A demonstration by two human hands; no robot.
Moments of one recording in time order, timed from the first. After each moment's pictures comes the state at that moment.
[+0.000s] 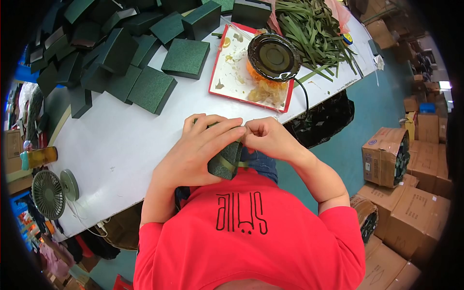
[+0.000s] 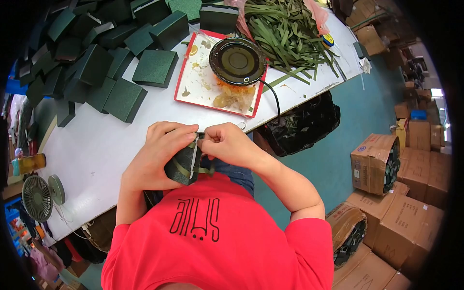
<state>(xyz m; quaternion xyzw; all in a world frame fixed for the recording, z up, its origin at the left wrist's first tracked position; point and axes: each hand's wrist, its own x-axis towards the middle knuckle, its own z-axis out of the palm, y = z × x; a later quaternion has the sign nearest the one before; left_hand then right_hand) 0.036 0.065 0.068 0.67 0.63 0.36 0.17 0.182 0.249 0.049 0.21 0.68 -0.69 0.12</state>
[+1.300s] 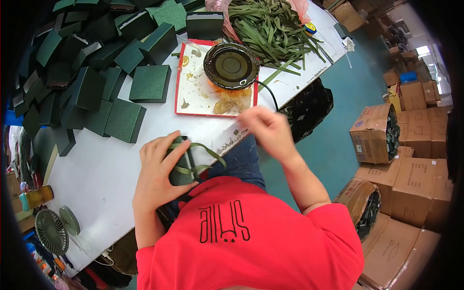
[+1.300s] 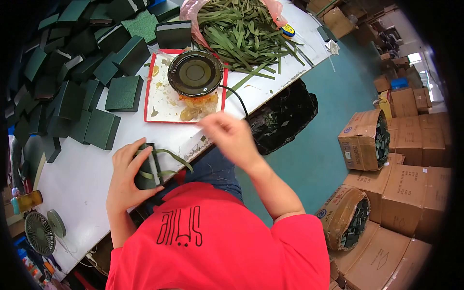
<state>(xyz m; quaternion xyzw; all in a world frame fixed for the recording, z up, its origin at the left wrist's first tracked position) 0.034 0.049 0.064 0.60 0.73 0.29 0.13 0.218 0.279 0.041 0.27 0.72 -0.60 -0.21</state>
